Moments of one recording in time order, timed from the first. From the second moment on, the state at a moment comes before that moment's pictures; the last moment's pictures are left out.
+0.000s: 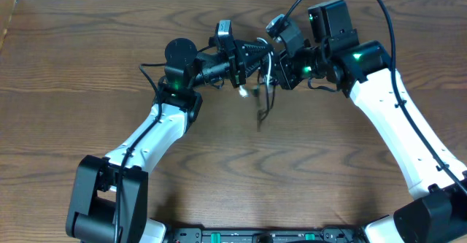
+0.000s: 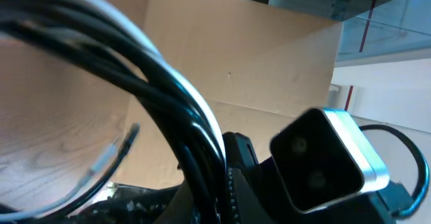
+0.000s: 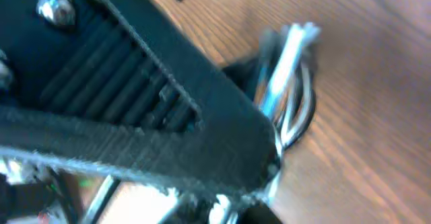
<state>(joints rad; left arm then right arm) -0.31 1.63 0.96 0.72 0.93 -1.82 0.38 1.66 1.54 -0.79 -0.56 -0.07</state>
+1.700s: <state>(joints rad) -0.42 1.72 0.96 0.44 0.86 -1.39 0.12 1.66 1.54 -0.96 -0.84 0.07</state>
